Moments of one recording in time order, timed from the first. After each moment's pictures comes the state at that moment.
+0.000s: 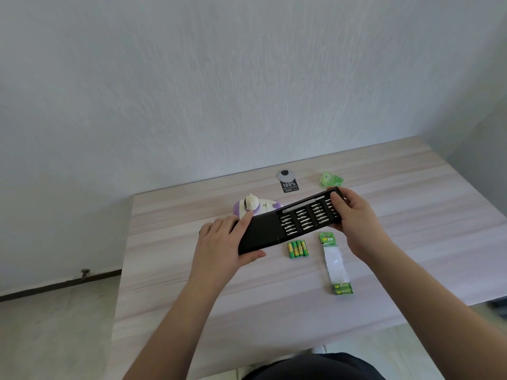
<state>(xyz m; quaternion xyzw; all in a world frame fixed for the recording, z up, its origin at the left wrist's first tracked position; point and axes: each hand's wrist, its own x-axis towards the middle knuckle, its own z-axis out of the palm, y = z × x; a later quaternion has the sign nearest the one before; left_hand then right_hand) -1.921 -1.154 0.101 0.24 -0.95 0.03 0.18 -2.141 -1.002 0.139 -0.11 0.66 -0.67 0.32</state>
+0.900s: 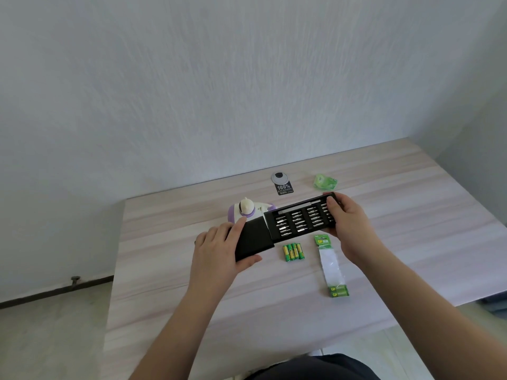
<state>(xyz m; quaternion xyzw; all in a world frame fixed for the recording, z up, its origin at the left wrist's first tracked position) -1.923 -1.150 0.090 0.28 -0.94 0.00 0.18 -2.138 -1.006 0.135 -0.08 0.67 -0.66 0.32</state>
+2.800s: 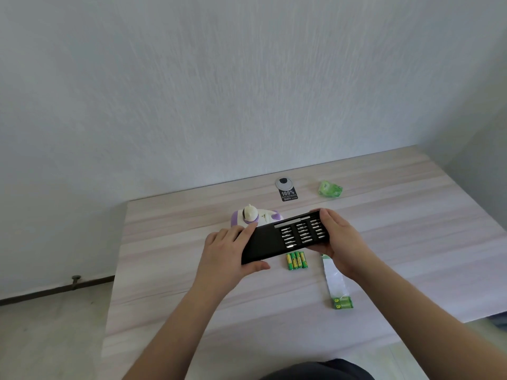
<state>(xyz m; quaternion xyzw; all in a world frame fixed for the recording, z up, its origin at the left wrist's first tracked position) -1.940 -1.164 0.092 0.25 -0.96 -0.06 0.10 -2.131 -1.017 0.127 -0.08 0.65 -0.63 0.42</state>
